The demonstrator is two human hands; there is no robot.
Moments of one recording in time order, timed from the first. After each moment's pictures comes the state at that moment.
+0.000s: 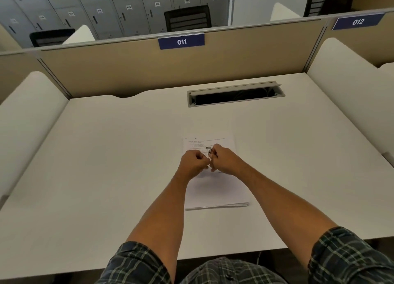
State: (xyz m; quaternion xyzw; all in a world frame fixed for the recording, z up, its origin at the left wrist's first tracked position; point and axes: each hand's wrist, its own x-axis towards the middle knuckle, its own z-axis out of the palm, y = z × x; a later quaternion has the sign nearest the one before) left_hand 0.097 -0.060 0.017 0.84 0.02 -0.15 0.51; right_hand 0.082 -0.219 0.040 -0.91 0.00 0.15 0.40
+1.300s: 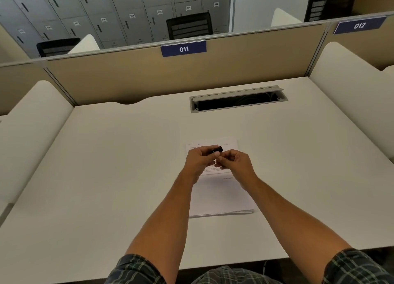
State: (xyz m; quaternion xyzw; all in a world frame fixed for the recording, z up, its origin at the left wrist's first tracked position) left_hand 0.104 -0.071 0.042 0.68 0.00 -0.18 0.72; right_hand 0.071 -0.237 0.015 -0.69 0.06 0.01 0.72
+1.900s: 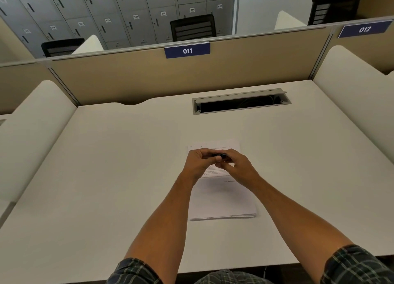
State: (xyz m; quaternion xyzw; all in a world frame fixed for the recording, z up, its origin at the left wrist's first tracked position) left_hand 0.103 -0.063 0.049 0.72 -0.06 -0.14 0.68; right_hand 0.080 -0.246 0.020 -0.84 -0.13 -0.03 0.52
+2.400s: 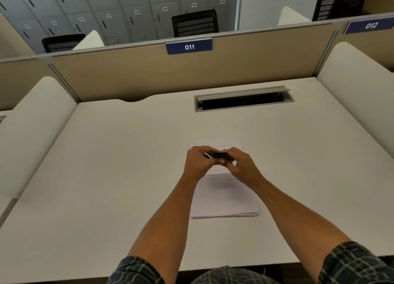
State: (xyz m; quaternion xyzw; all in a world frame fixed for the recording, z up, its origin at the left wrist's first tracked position) left_hand 0.107 -0.065 0.042 0.83 -0.09 -0.03 0.55; right_hand 0.086 -0.249 0.006 -0.88 -0.15 -0.11 0.43
